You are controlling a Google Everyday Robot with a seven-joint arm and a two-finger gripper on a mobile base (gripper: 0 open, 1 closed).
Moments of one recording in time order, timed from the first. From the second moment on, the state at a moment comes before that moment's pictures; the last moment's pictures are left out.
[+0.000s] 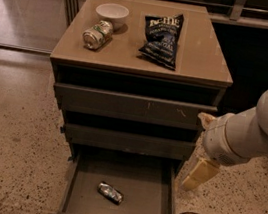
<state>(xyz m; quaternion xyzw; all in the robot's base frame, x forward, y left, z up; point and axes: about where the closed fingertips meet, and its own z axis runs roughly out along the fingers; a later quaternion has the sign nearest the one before) 0.444 -0.162 0.787 -0.60 0.76 0.03 0.23</state>
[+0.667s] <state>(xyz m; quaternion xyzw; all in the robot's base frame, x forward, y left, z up) 0.429 -0.103 0.671 -0.60 0.74 0.09 0.29</state>
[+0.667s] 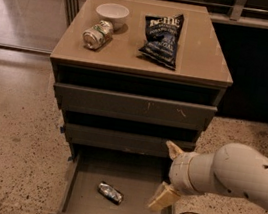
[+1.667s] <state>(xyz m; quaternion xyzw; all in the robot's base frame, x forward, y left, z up) 0.487 -0.013 0.531 -0.53 0.71 0.17 0.43</state>
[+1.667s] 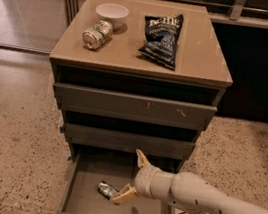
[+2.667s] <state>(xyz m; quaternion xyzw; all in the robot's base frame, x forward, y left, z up) 0.491 -0.004 0.485 -0.52 0.72 0.20 0.41</state>
